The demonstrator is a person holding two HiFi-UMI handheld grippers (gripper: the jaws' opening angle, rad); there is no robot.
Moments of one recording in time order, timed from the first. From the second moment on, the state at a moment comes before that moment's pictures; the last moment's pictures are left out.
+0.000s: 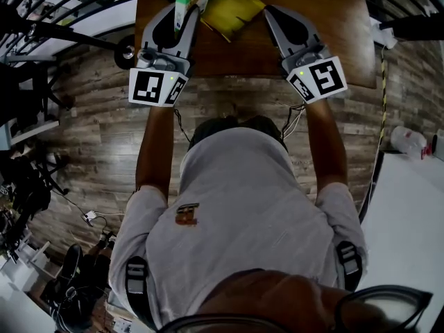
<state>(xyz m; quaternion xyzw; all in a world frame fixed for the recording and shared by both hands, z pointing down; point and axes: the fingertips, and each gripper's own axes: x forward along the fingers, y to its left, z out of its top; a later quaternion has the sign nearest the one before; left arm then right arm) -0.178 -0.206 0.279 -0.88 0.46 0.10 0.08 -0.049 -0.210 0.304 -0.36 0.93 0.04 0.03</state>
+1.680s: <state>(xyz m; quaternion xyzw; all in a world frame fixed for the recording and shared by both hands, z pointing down) -0.078 -0.377 0.503 -0.89 0.38 -0.25 -0.07 0.006 -0.362 0.387 -0.35 0.93 0.00 -0.05</state>
